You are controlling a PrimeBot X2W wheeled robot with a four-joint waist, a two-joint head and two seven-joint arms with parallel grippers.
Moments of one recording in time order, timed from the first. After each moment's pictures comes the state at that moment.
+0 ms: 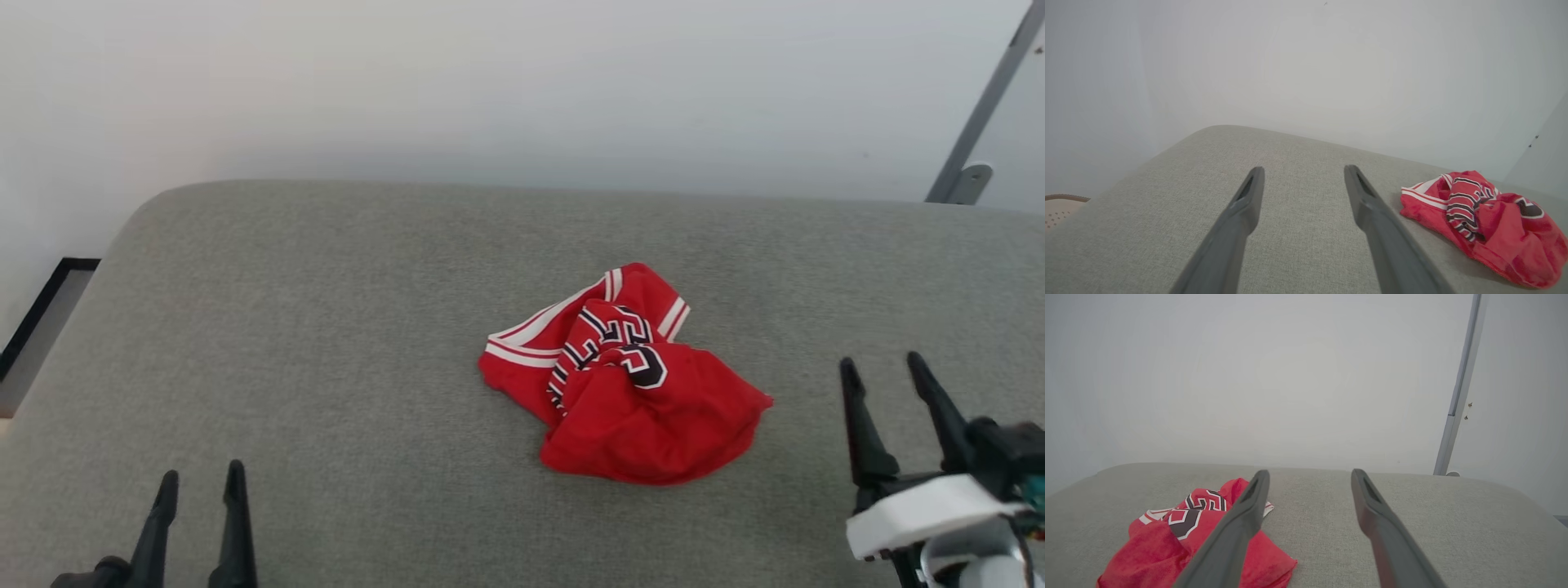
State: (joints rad) left arm 0.21 0.15 0.08 0.02 -0.36 -0.12 -0.26; right arm -0.01 -0.16 -0.05 0.11 0.24 0.13 -0.19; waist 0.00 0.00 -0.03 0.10
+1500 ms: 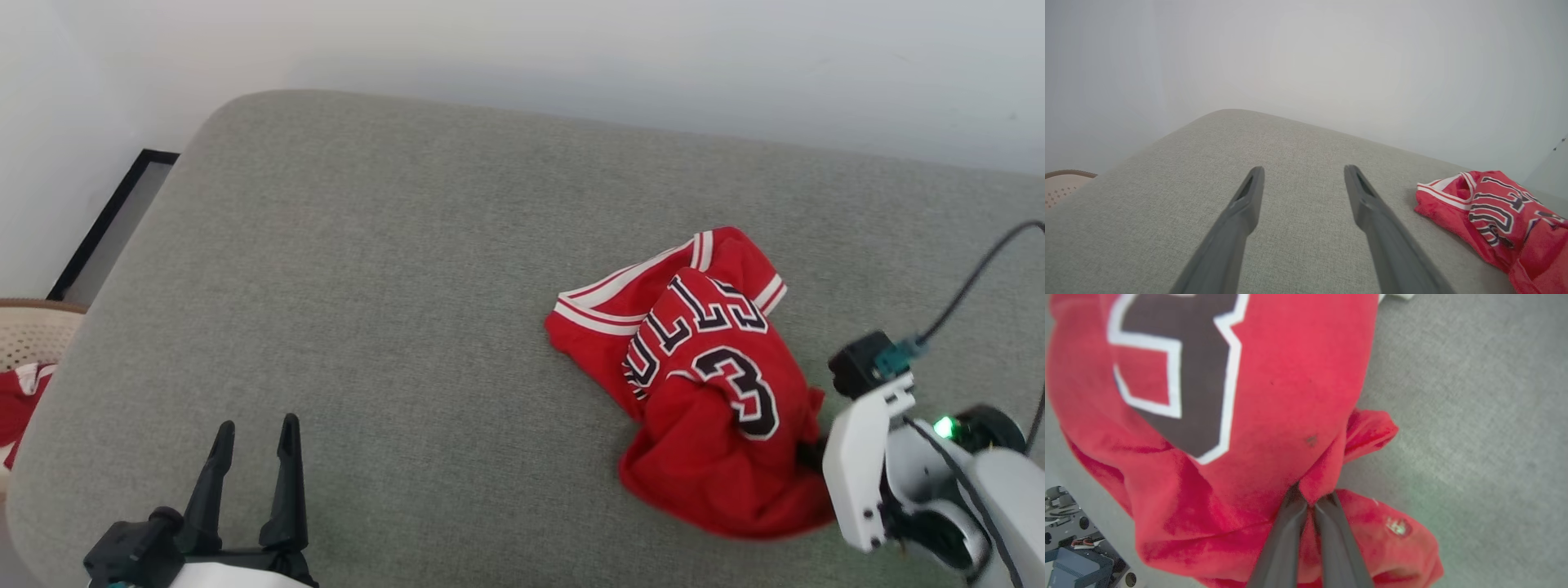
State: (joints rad) left arm 0.10 0.11 0.00 0.05 -0.36 -0.13 -0.26; right arm -0.36 -0.55 0.52 0.29 0.70 0.13 0.62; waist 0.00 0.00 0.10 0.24
